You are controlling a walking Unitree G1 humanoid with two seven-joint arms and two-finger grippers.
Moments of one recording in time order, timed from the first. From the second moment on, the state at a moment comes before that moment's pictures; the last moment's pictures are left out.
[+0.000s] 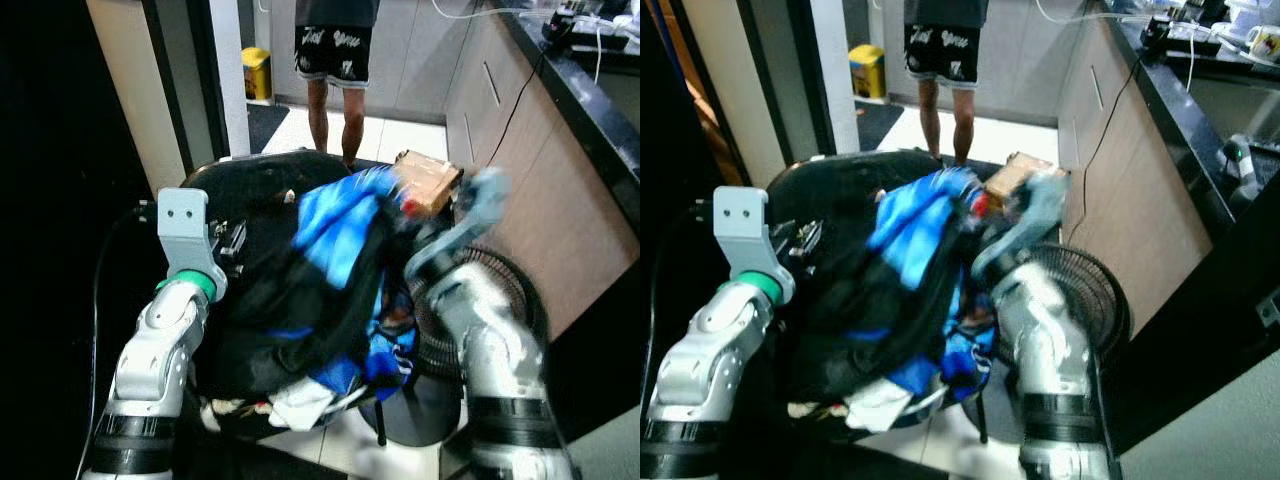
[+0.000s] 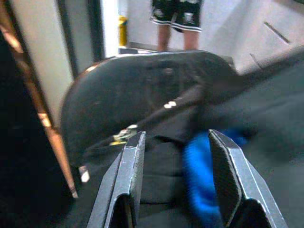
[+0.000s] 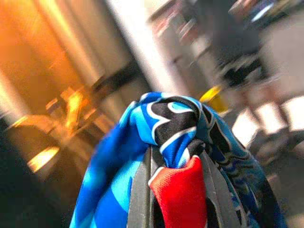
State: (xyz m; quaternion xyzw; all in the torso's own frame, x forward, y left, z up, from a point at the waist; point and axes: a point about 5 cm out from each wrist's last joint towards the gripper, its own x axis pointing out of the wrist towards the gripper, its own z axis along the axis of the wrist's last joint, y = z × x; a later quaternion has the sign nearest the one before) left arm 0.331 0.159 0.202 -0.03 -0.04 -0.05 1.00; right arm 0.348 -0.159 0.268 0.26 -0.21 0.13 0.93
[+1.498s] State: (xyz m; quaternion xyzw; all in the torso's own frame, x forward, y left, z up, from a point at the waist) left arm 0.332 0.146 0.206 -0.01 -0.04 -0.09 1.00; right arm 0.273 -0.124 0.221 0.39 -0.16 0.52 0.74
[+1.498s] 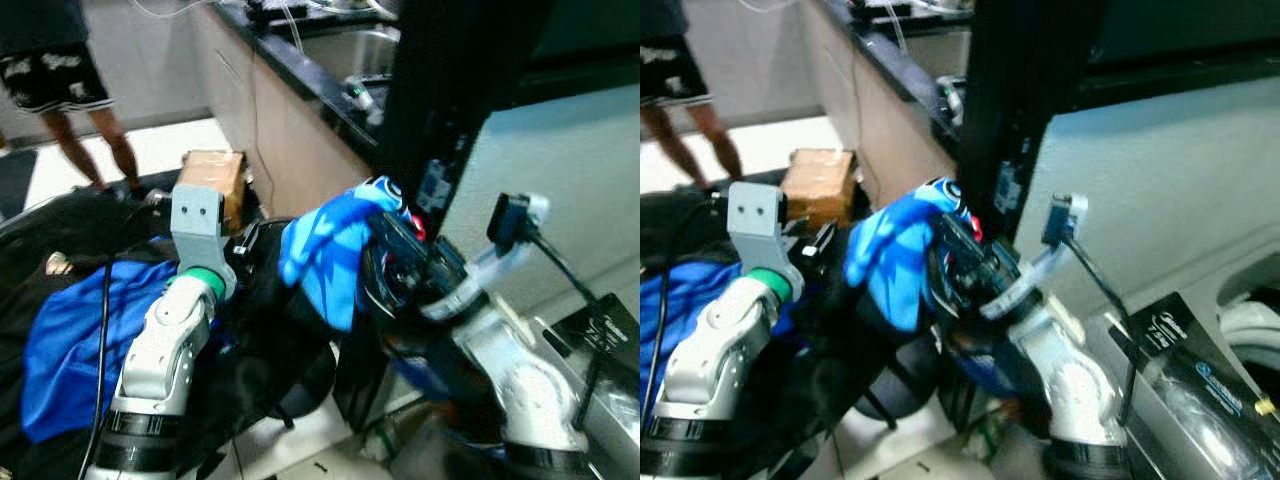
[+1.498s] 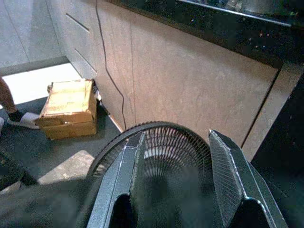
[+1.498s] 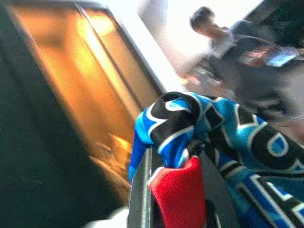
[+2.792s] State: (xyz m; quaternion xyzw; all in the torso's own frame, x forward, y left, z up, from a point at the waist) left arm 0.331 0.157 0.216 0.01 -0.06 -0.06 1.00; right arm 0.331 -0.167 0.335 0.15 -0.33 0.16 0.92
